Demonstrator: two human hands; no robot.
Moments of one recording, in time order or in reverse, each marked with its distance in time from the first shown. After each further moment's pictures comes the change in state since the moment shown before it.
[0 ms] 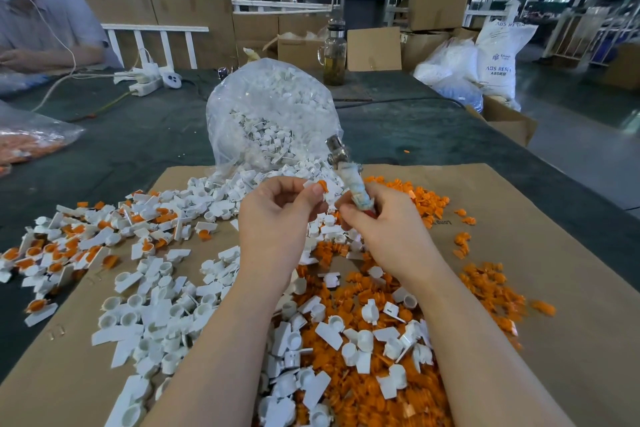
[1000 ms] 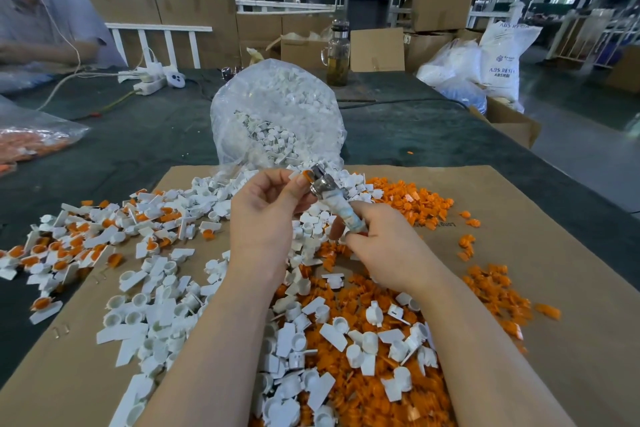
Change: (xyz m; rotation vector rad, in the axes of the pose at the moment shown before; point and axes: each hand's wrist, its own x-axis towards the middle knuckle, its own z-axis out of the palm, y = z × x) left_hand 0.007 0.002 -0.009 -0.222 -0.028 0.020; right_hand -0.001 0.006 0.004 -0.170 -0.240 -0.033
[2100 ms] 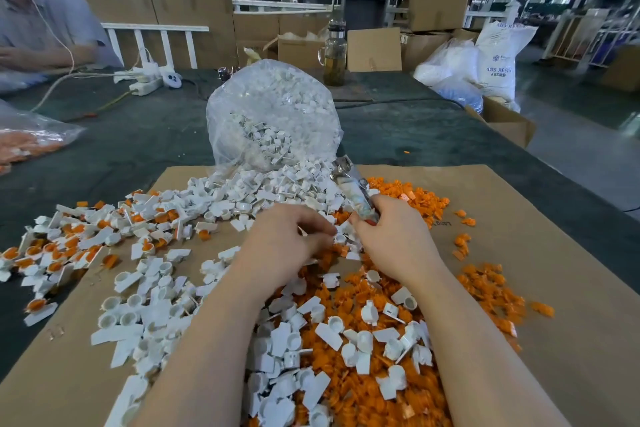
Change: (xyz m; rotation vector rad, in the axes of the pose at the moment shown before) left_hand -0.002 -0.002 -0.008 0.972 -0.438 -0.002; right_hand 0.009 0.014 0.000 -0.237 0.238 0.176
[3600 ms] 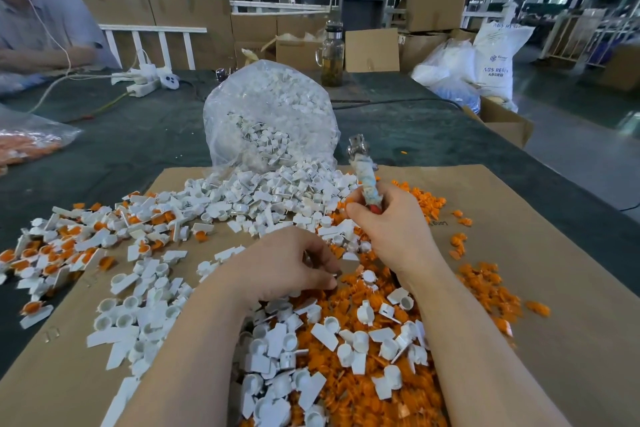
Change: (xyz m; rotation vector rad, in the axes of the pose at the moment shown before) left_hand 0.000 -0.010 -0.004 0.155 -0.400 0.082; right_hand -0.003 -0.005 -0.006 0.594 0.090 0.012
